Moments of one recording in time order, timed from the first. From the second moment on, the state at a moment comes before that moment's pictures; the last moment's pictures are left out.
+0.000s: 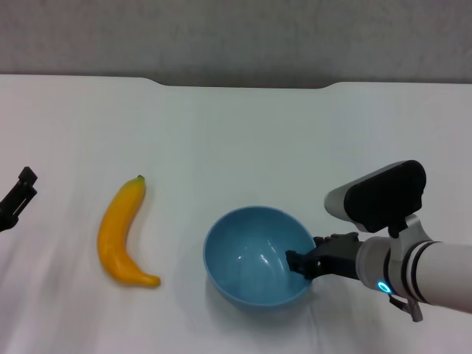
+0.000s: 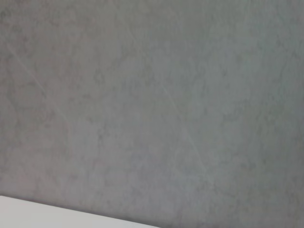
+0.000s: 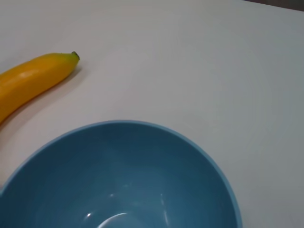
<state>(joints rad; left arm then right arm) -0.16 -2.03 -1.56 -0.44 0.12 -1.05 2.45 0.36 2.01 -2.09 -1.17 0.50 0.54 0.04</state>
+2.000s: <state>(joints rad) -0.14 -2.03 -1.51 -1.08 1.63 -0.39 1.06 0.21 2.01 -1.95 -1.36 0.37 0.52 0.02</state>
